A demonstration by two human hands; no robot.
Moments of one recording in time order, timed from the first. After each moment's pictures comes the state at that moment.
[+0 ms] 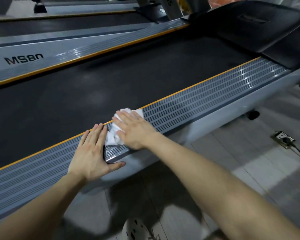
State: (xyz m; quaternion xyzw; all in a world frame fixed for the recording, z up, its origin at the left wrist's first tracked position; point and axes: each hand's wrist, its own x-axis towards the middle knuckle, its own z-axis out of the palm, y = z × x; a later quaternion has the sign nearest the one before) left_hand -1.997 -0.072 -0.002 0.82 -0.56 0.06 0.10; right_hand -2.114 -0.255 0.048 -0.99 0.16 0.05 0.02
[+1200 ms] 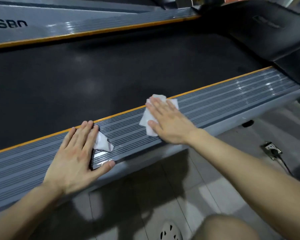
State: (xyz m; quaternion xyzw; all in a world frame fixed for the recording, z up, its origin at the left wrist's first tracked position) left_hand -1.997 -0.067 0.001 0.82 -0.56 0.03 0.10; right_hand -2.180 -0.359 0.057 -0.98 0.18 0.06 0.00
